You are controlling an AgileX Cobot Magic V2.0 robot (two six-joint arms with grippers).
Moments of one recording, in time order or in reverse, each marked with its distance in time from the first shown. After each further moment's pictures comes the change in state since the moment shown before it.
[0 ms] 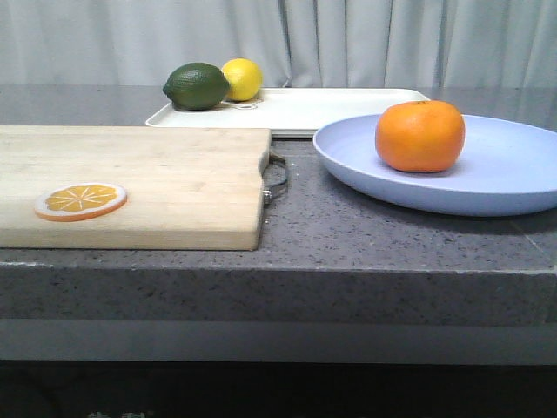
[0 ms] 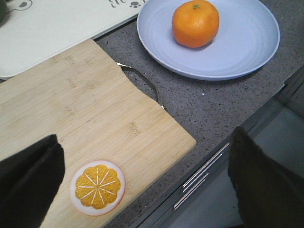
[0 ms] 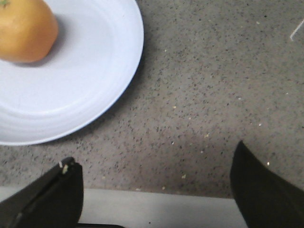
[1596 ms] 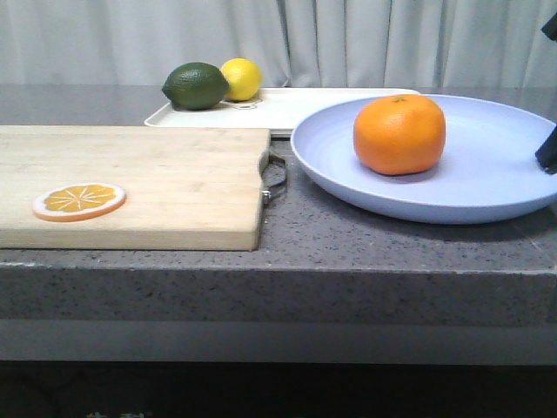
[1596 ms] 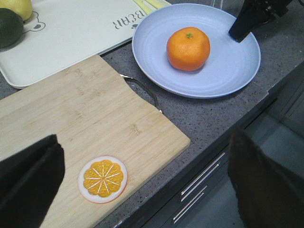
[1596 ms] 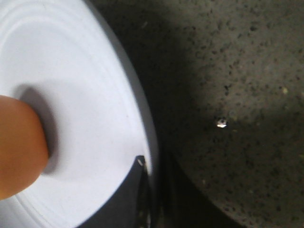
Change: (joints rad) left arm 0.000 -0.143 0.029 0.000 0.036 0.000; right arm -0.175 0.707 -0.203 0.687 0.037 -0.344
